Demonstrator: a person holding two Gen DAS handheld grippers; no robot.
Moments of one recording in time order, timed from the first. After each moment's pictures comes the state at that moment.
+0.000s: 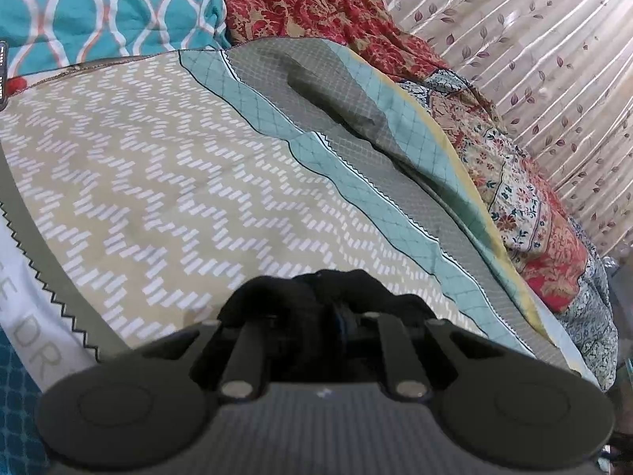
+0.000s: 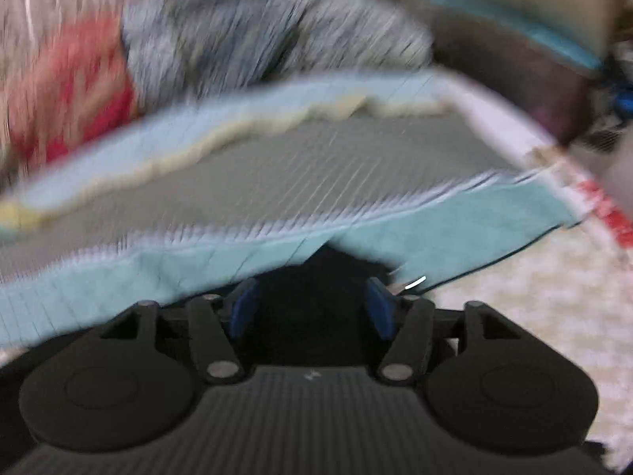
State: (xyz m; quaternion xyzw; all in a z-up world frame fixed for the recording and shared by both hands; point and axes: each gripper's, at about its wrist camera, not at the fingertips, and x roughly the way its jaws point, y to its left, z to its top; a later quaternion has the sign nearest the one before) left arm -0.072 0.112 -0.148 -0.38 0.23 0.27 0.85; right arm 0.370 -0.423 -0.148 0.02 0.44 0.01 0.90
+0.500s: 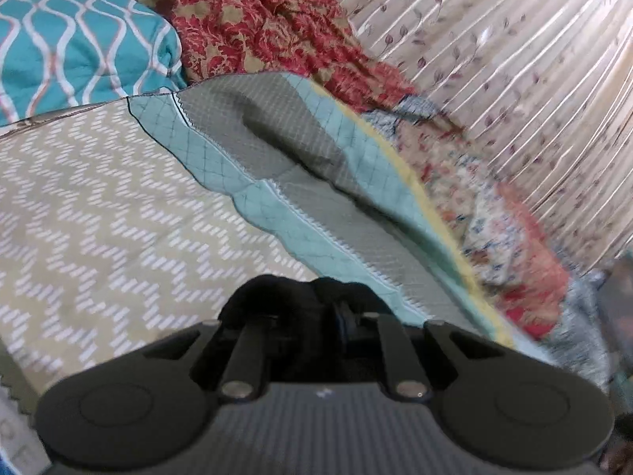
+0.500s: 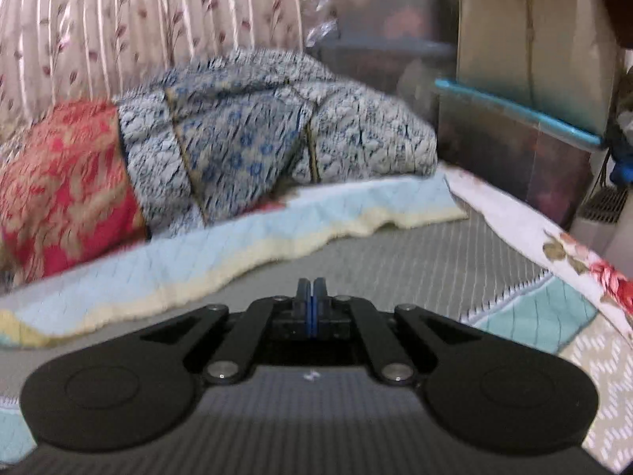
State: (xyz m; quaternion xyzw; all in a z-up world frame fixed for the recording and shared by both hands) left arm -0.017 0.123 -0.122 -0.35 0.21 0.26 0.88; right arm 0.388 -0.390 -0.100 0.05 0.28 -0.05 0.96
